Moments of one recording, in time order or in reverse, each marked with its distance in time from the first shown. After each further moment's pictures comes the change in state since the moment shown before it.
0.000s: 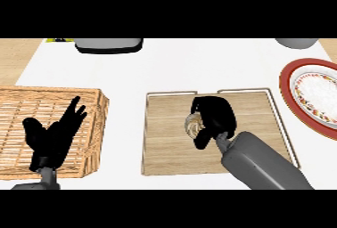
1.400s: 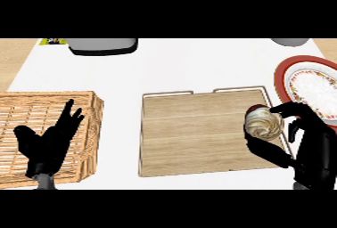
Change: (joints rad) left arm 0.042 -0.051 0.051 -0.039 -0.025 -0.038 -0.019; right arm 0.520 -0.205 -0.325 -0.631 0.200 -0.658 -0.044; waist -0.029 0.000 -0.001
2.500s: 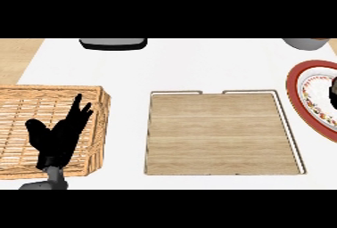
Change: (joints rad) left arm -0.054 -0.046 -0.005 0.020 -0.030 -0.030 0.003; right arm -0.158 -0.159 -0.504 0.704 -0.584 -0.064 -0.687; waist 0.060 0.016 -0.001
